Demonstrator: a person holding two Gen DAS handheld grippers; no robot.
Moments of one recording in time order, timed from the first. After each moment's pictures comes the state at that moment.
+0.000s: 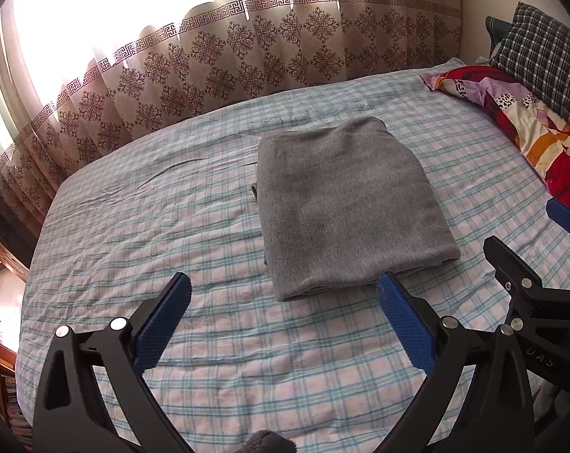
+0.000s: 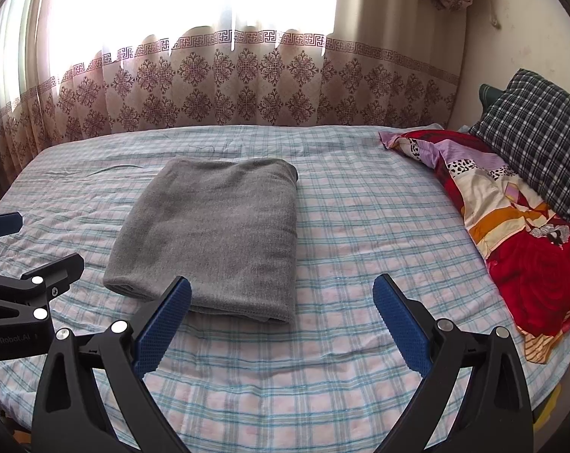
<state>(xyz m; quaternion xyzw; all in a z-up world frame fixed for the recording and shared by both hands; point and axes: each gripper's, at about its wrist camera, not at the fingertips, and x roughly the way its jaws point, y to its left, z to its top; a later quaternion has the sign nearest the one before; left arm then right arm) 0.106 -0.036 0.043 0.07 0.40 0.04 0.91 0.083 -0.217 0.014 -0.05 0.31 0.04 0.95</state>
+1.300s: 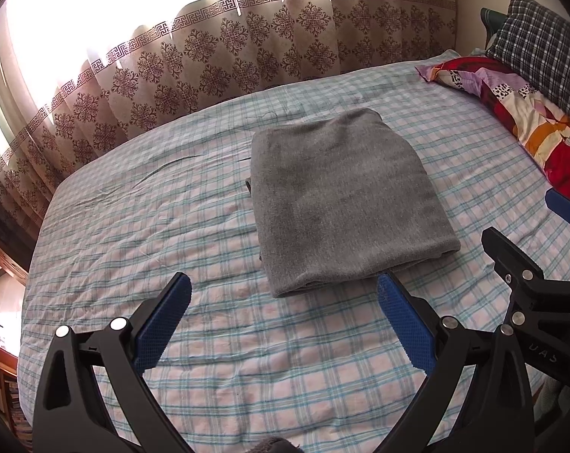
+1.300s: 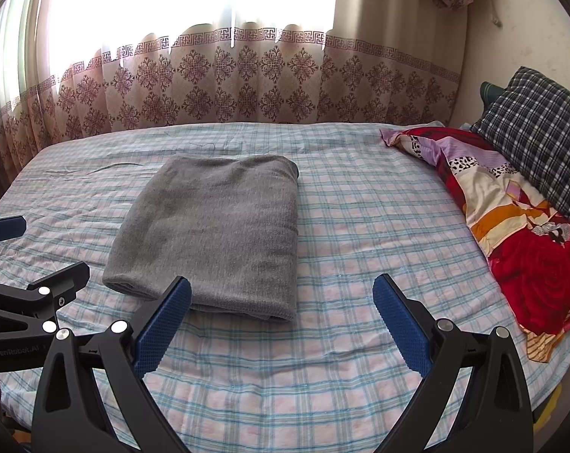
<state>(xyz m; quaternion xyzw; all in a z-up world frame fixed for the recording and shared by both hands) 0.107 -0.037 0.035 0.08 0.40 0.03 0.91 0.084 -0.216 0.013 -0.05 0.31 0.04 0.95</state>
